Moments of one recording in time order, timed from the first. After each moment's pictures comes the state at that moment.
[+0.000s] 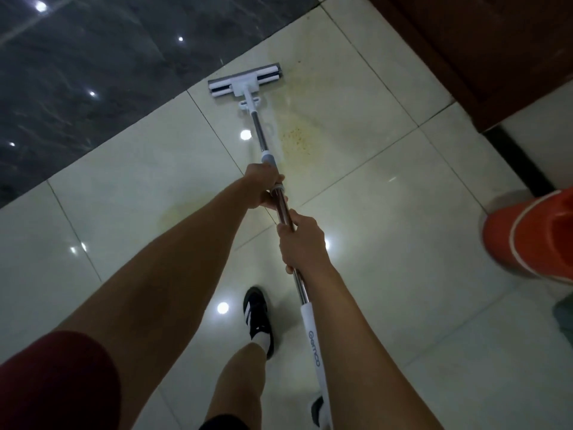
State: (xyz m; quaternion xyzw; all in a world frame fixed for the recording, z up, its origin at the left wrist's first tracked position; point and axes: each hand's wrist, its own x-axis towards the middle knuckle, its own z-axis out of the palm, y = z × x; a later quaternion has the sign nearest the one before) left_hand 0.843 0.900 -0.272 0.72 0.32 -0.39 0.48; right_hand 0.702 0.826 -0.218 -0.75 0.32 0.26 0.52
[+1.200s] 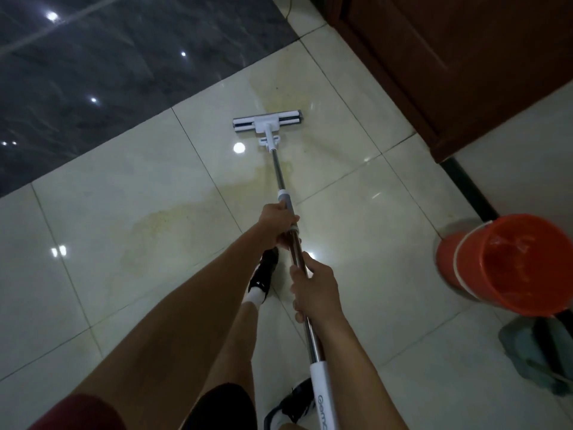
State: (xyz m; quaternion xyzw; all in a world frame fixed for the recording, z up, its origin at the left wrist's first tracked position) left_hand 0.762 0.743 -0.248 0.68 0.33 -0.39 0.52; right_hand 0.620 0.668 -0.171 -0.66 0.39 0.25 0.60
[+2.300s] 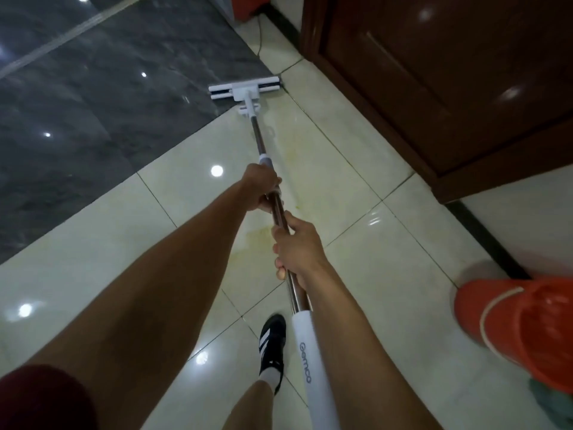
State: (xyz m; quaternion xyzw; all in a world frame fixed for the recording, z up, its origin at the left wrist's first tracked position) left_hand 1.154 0.717 -0.279 0.75 0.26 -0.39 0.47; right_hand 1.012 0.667 -0.234 -0.63 0.40 0.24 0.62
